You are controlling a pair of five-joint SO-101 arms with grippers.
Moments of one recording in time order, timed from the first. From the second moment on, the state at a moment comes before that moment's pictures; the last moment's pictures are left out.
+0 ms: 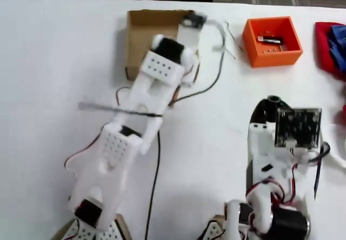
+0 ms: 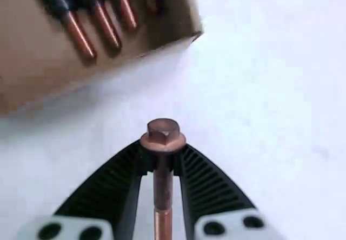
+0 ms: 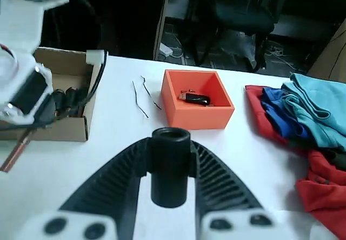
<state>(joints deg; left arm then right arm) 22.2 49.5 -76.3 100.5 13.0 6.9 -86.2 46.2 65.7 13.1</state>
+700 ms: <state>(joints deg) 22.4 -15.9 -33.1 92.8 13.0 0.1 -87.7 56.2 55.8 13.0</state>
